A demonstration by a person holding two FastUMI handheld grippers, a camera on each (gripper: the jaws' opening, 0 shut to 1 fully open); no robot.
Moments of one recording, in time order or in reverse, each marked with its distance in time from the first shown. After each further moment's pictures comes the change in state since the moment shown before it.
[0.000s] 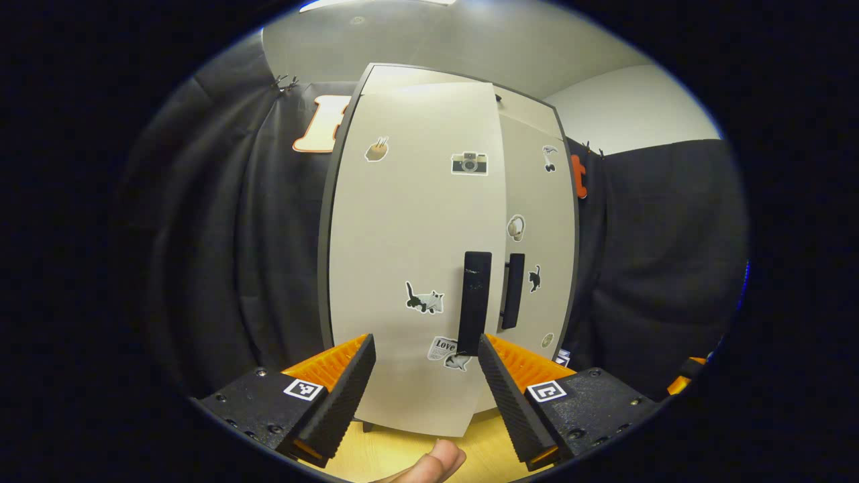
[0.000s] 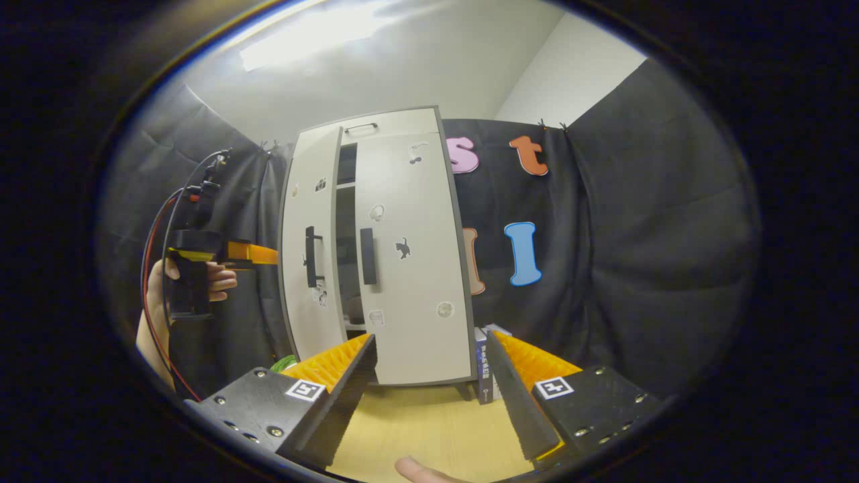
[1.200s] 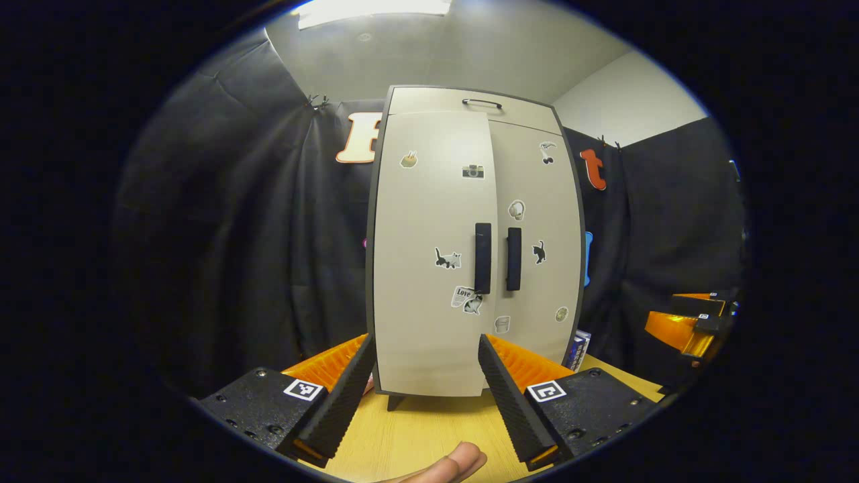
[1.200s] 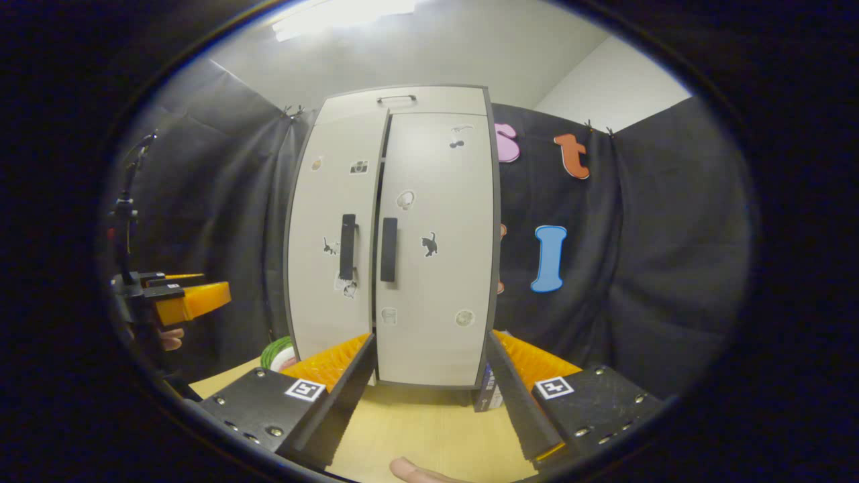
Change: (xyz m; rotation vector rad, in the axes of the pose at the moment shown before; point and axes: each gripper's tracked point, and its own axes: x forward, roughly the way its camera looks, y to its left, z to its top) left arm -0.097 -0.010 -0.052 0.035 -0.049 0.194; right arm 0.067 0.046 0.019 -0.172 0.121 0.061
